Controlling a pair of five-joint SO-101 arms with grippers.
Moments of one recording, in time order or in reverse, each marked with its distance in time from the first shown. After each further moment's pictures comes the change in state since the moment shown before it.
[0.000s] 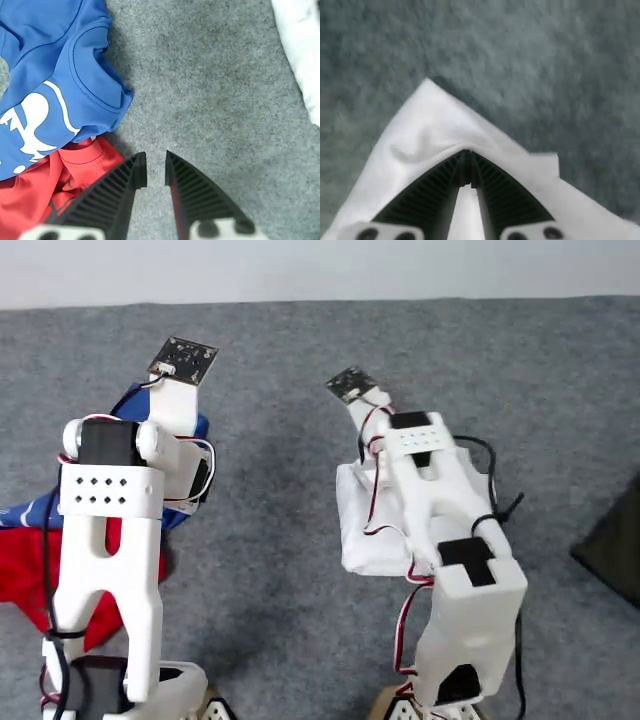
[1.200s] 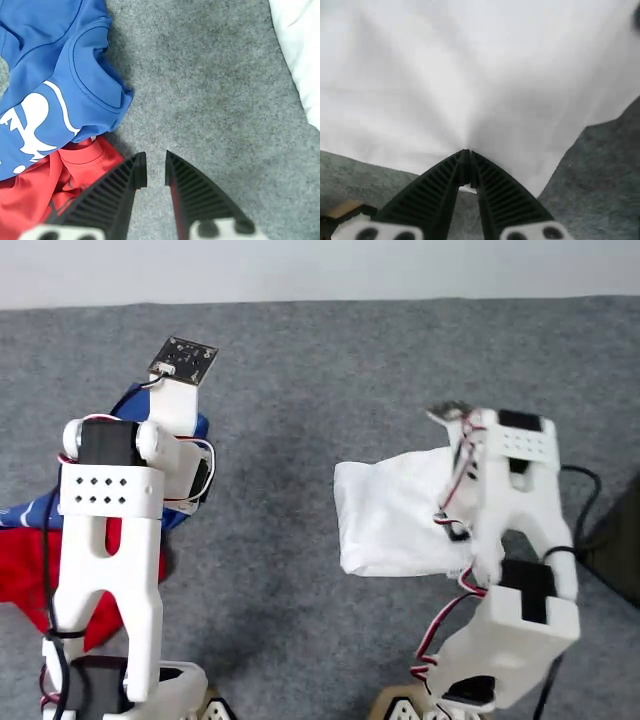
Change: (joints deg) left arm 0.0 0.0 0.0 0.0 0.0; right arm 22.8 -10.8 6.8 30.3 6.8
